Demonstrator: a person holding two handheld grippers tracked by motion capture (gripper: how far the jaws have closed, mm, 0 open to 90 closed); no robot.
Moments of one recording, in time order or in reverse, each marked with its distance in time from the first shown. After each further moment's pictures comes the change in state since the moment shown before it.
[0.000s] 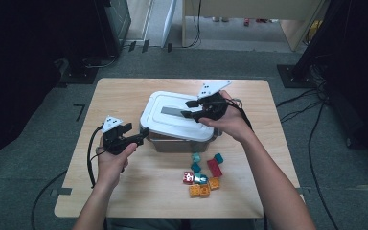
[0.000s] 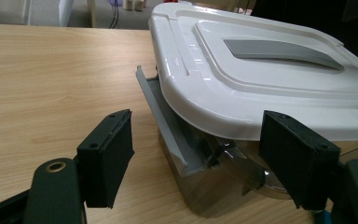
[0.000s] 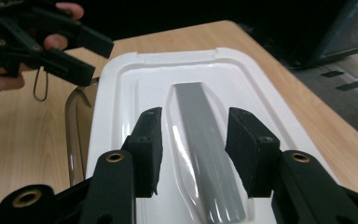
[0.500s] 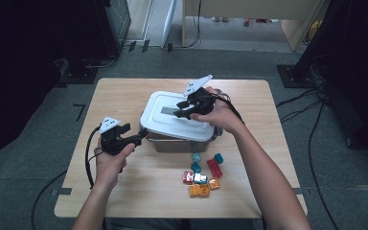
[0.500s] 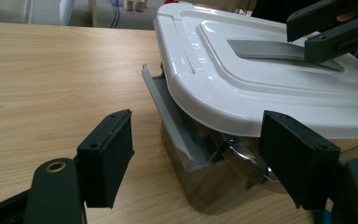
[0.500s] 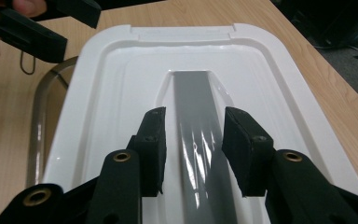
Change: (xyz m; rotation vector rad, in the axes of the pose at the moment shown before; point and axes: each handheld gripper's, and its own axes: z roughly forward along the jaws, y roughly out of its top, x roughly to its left) left arm 0.004 -0.001 -0.004 -0.004 -0.001 -0.013; right arm -0.017 0.008 0.041 0.125 0.064 -0.028
